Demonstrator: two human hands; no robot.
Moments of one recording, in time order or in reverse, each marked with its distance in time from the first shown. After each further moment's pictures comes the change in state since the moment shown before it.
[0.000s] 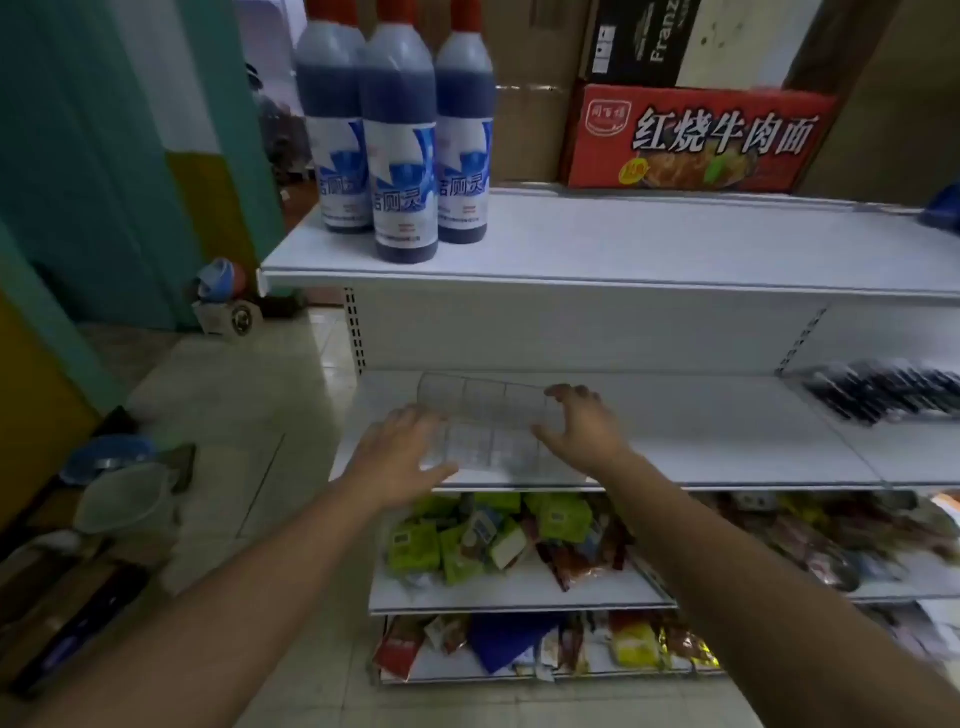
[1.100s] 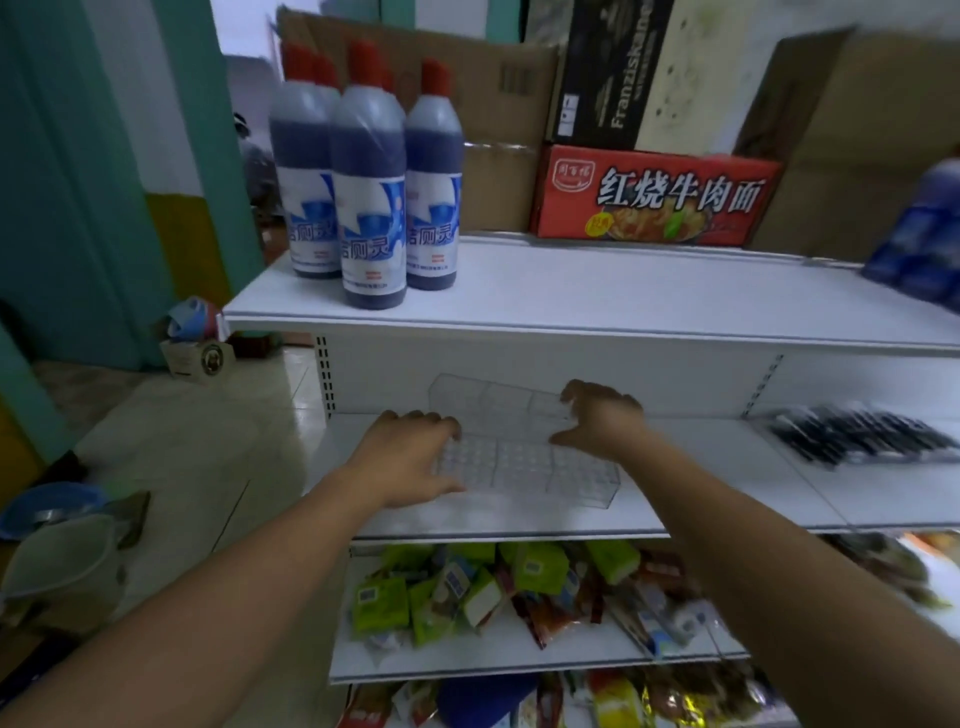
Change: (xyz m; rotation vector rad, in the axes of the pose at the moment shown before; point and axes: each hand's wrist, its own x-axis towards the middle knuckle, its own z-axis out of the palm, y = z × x) left_hand 0.054 0.053 -0.047 0.263 -0.042 0.224; right_hand 0.046 0.031 -0.082 -0.258 -0.037 -0.040
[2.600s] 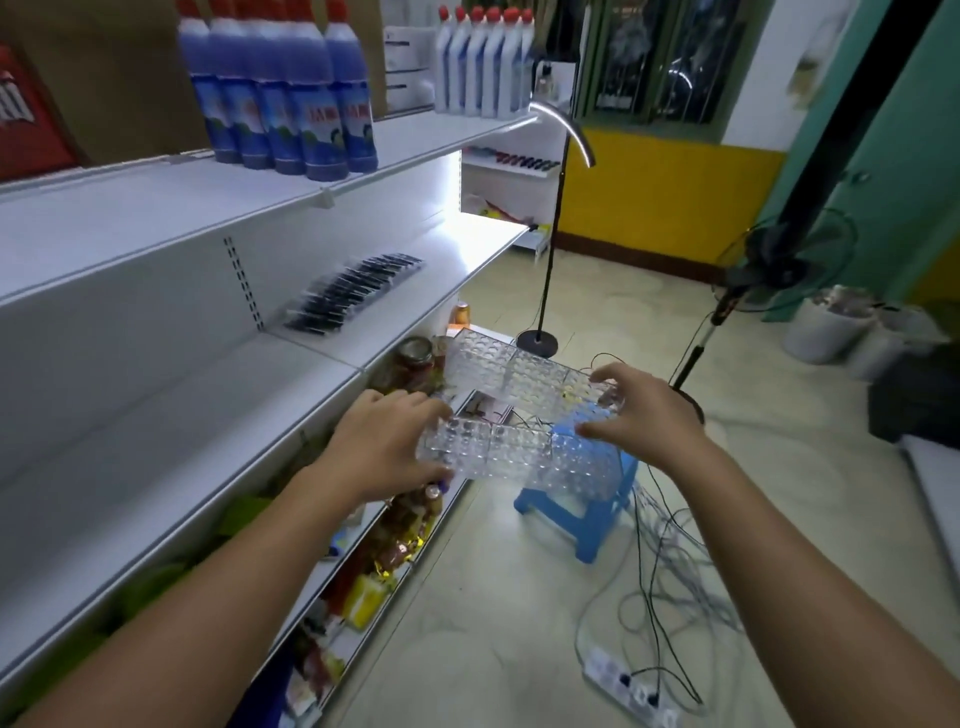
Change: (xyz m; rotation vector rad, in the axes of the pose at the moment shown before) left_hand 0.062 0.525 0.027 -0.170 -0.008 0.962; right_hand -0.544 0.305 -0.084 0.179 0.325 1.097
